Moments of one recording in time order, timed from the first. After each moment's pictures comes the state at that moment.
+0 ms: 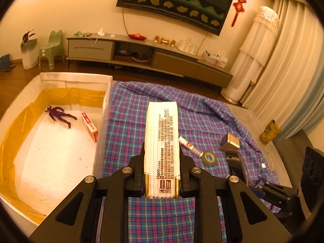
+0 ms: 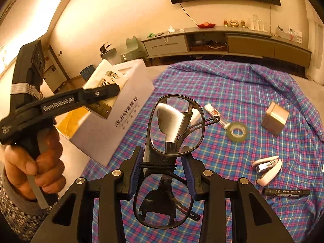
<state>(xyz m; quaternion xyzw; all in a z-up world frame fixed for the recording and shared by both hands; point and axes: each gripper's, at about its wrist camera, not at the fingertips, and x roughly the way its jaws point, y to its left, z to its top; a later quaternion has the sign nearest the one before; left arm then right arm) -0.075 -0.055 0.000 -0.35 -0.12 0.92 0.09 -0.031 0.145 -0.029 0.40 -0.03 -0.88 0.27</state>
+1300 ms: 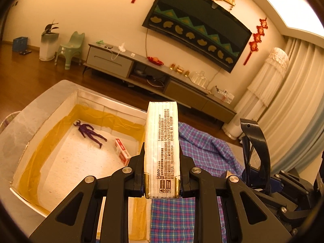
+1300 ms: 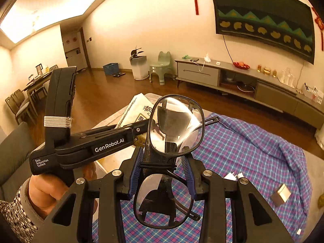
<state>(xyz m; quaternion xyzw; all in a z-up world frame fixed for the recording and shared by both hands) -0.054 -0.162 0.044 -0.28 -0.22 0.93 0.05 -0.022 0.018 0.085 0.31 0.08 -0.89 0.34</state>
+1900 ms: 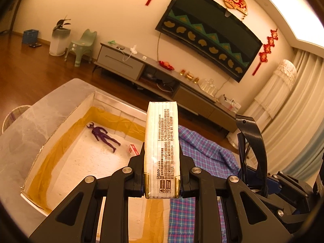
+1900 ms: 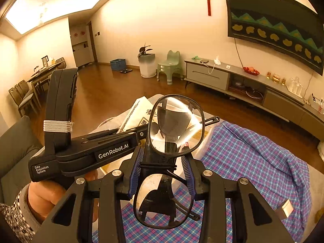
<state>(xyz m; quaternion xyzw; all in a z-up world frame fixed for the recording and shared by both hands) -0.059 -0.199 0.038 -0.28 -0.25 0.93 0.01 -0.035 -0.029 0.091 0.31 0.10 -0.88 0.36</state>
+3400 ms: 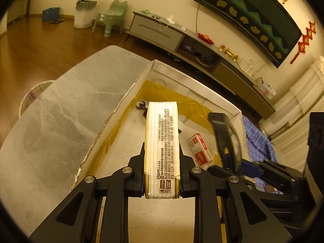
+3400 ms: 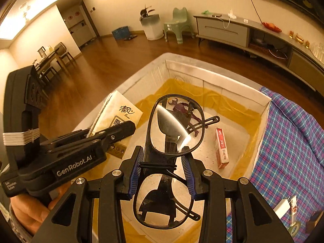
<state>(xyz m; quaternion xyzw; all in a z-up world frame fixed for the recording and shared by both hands) -0.119 -0.284 -0.041 -0.40 -0.25 0.88 -0.06 -0.166 -0.132 -0.019 0.46 0.09 -0.80 0.38</state>
